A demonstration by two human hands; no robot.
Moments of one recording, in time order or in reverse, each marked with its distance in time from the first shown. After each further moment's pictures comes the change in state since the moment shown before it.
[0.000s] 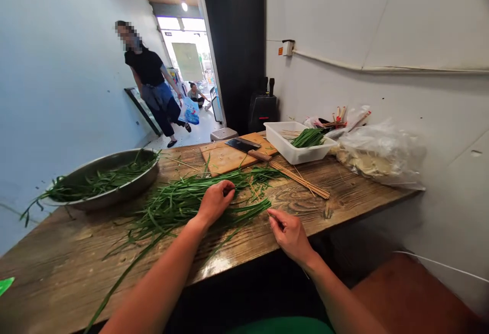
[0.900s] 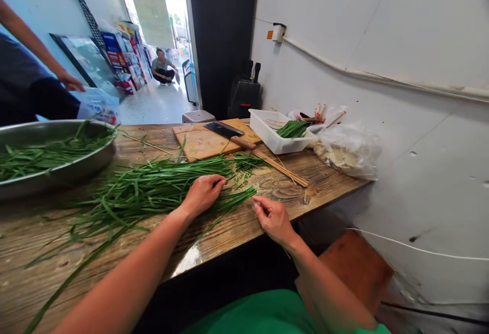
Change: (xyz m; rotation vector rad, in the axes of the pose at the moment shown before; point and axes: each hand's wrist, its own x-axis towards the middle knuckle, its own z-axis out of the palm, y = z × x) left_hand -0.001 0.009 0.011 -0.112 -0.142 0.043; right_hand 0.004 -0.003 0.000 -0.090 -0.036 0.073
